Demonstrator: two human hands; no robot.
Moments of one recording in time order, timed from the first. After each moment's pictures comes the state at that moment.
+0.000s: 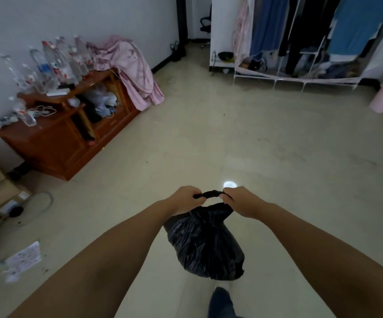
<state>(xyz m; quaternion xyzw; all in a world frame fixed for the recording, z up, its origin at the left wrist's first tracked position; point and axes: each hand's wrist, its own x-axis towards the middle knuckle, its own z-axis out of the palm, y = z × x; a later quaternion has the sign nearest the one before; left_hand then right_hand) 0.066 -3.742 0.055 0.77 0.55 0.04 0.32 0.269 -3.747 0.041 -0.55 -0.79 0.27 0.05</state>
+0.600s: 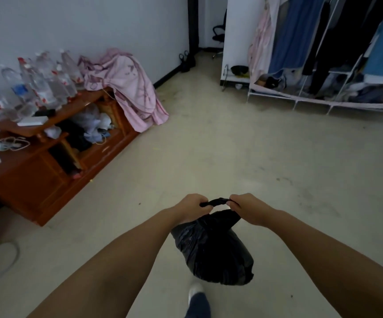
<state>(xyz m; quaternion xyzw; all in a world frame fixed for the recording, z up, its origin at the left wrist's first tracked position) 0.082 -3.292 0.048 0.76 0.56 0.04 0.32 0.281 -3.288 0.048 -0.55 -0.80 0.25 0.00</state>
